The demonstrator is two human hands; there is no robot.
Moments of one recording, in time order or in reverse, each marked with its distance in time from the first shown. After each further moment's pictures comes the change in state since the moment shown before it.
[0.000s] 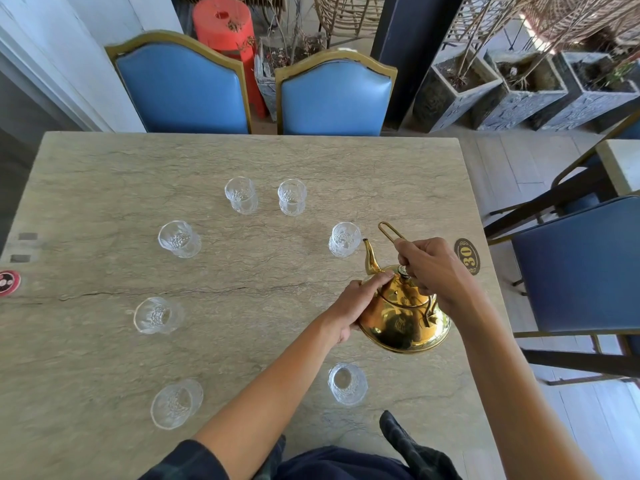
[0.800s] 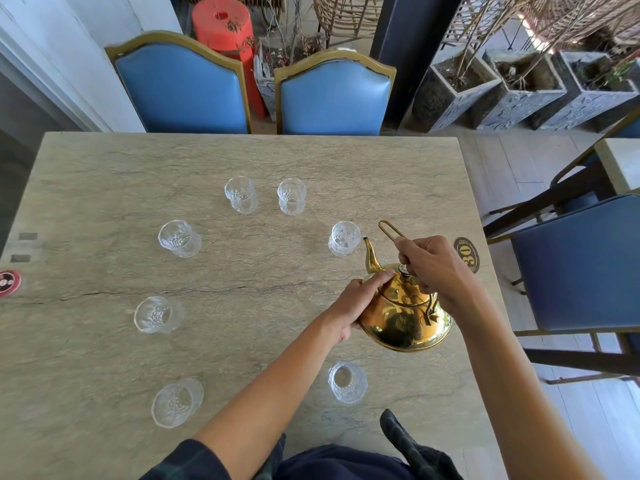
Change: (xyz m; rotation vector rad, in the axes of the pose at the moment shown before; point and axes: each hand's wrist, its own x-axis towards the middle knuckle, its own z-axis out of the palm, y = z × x) left_hand -0.003 0.001 0.002 0.000 -0.015 -0.011; right_hand -0.004 -0.002 -0.001 0.007 0.007 -0.004
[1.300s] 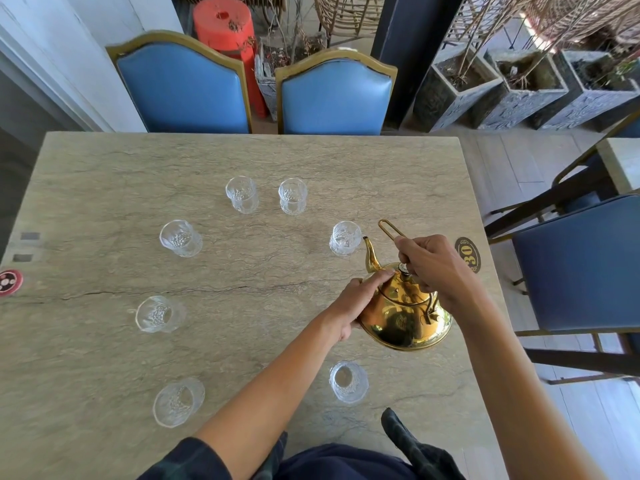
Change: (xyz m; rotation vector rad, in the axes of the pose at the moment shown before) left_hand 0.001 0.001 -0.002 -0.008 0.019 0.016; right_hand 0.002 0.000 0.001 -0.027 -0.012 -0.014
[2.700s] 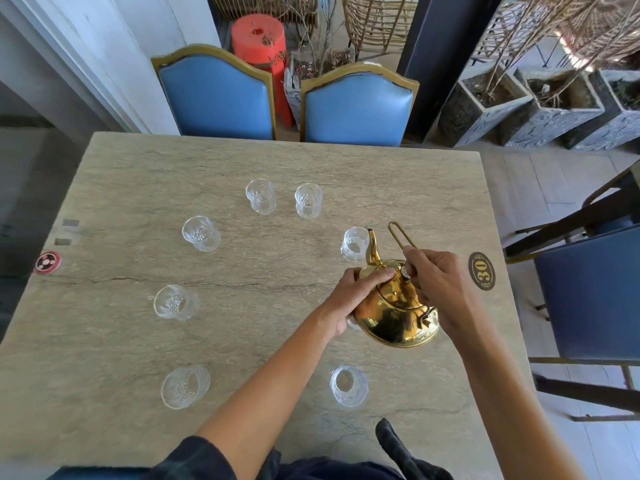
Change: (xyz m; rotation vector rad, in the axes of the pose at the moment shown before) left_hand -0.053 0.035 0.001 -0.073 0.122 0.144; right_hand -0.015 0.015 0.002 0.181 0.007 -0.105
